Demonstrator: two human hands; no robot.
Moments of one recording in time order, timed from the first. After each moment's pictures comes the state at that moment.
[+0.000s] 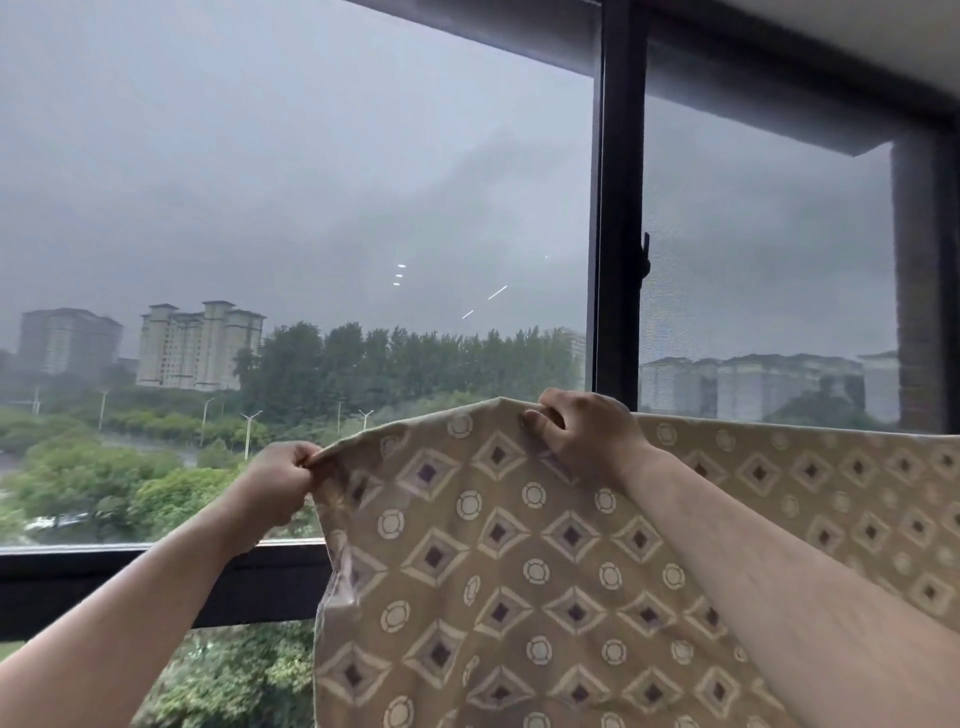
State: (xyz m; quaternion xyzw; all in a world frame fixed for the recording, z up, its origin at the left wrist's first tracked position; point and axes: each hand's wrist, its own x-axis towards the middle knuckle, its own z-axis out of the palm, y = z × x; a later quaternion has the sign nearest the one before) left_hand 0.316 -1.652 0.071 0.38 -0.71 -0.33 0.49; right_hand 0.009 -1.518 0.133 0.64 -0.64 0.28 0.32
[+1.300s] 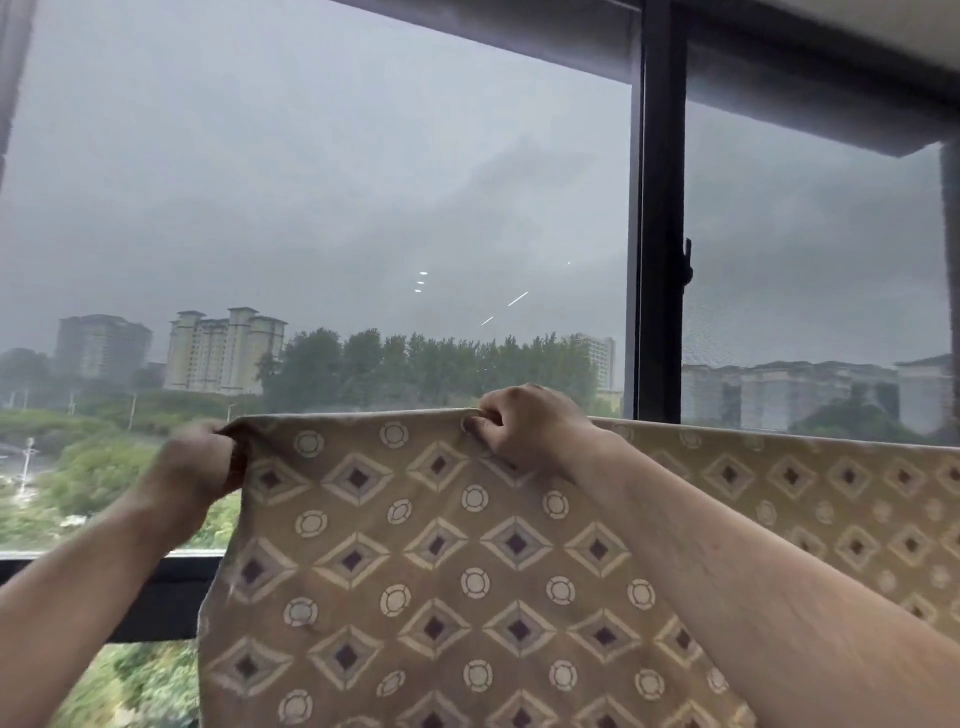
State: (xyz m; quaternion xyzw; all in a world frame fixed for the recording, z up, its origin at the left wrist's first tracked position) left_hand 0.407 -1.667 0.089 0.36 -0.57 -0.38 0.63; right_hand 0.111 -1.555 0.156 0.71 -0.62 0.22 0.26
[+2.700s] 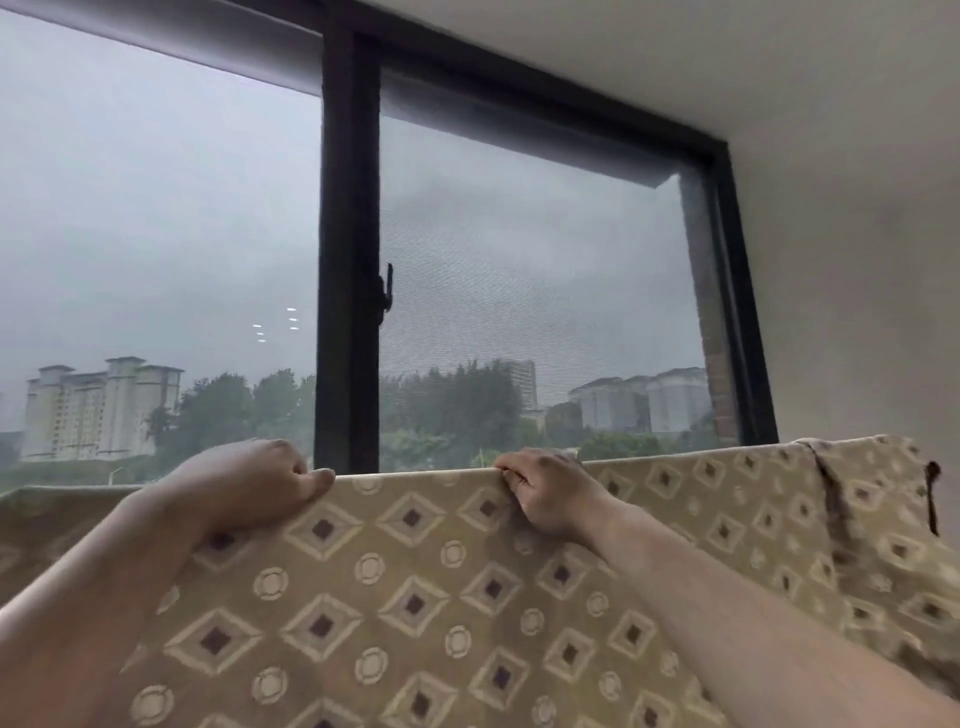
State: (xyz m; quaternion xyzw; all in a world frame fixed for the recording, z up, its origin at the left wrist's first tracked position) left_hand -0.043 -1.489 0.171 0.44 -0.85 0.15 0.24; right_hand -0.341 -1.396 0.129 0.64 -0.67 0.29 0.24
